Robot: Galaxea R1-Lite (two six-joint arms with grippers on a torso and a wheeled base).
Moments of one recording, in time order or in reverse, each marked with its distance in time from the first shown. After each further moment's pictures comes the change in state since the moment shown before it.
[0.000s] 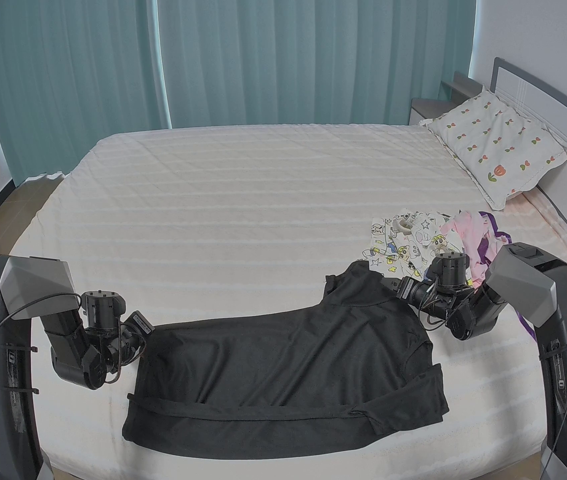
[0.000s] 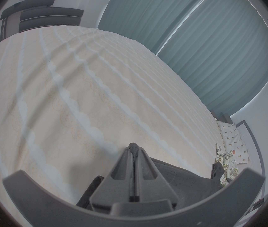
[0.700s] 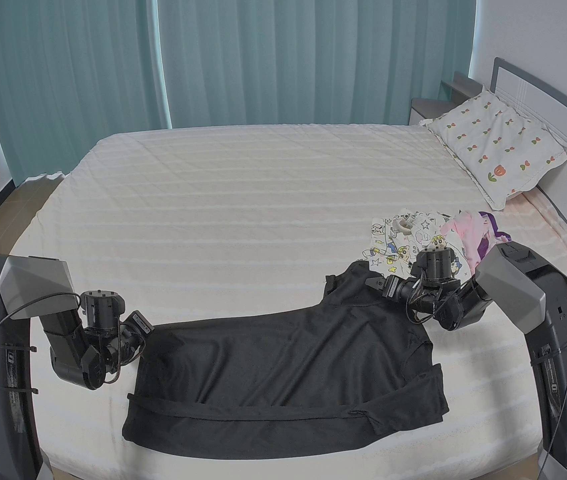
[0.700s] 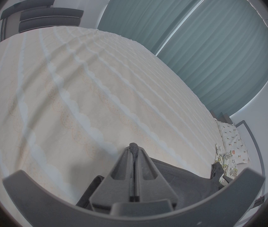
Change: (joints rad) left arm 0.000 -0.007 0.006 -0.003 0.001 0.001; right arm 0.034 0.051 -0.184 0.192 0.060 -0.011
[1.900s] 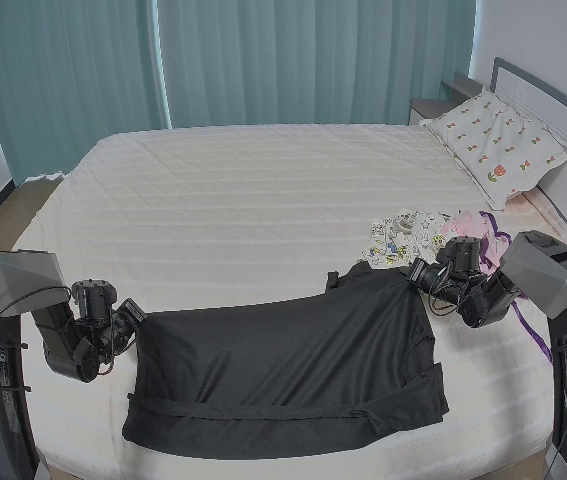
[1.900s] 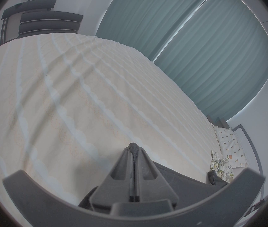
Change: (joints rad) left arm 0.023 -0.048 -0.013 -0.001 0.003 0.010; right arm -0.076 -0.127 0.197 -0.210 0.039 0.087
